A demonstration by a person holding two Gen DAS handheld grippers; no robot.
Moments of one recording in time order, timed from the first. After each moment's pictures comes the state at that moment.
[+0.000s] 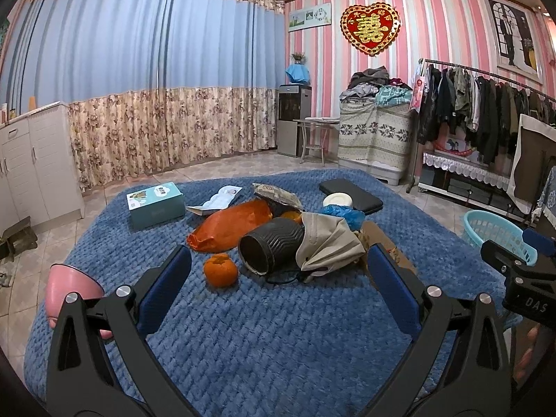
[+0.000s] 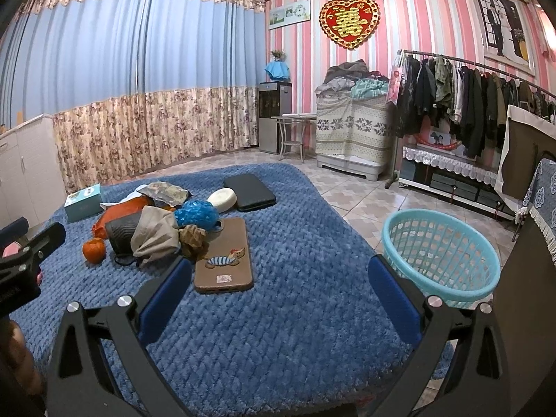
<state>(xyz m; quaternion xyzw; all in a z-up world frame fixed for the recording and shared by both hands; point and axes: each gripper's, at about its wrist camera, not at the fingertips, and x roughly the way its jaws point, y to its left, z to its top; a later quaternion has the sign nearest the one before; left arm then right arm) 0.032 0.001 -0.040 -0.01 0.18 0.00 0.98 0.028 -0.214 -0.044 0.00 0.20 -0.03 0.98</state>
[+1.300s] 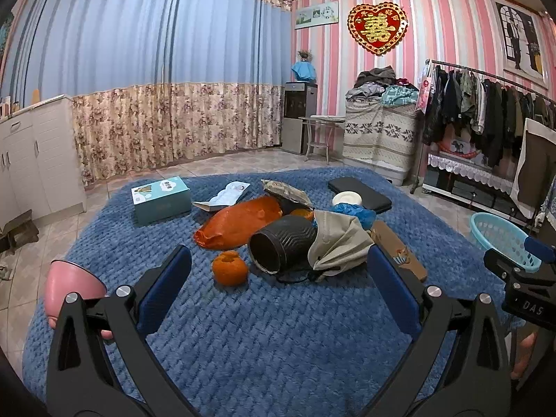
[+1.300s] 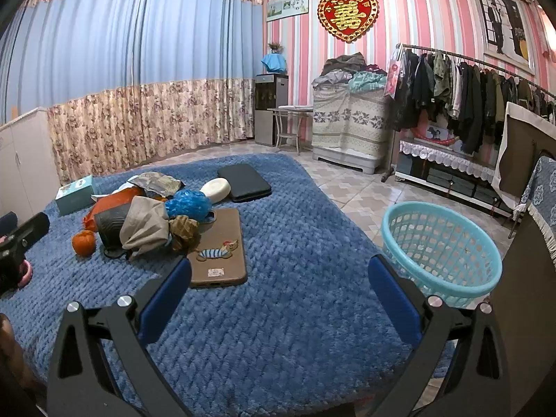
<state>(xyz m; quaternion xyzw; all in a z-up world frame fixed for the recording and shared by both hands) 0.045 0.015 -0.046 -0.01 0.19 0.00 0.98 0.046 -0.218 -0.056 0.00 0.22 -0.05 0.97</state>
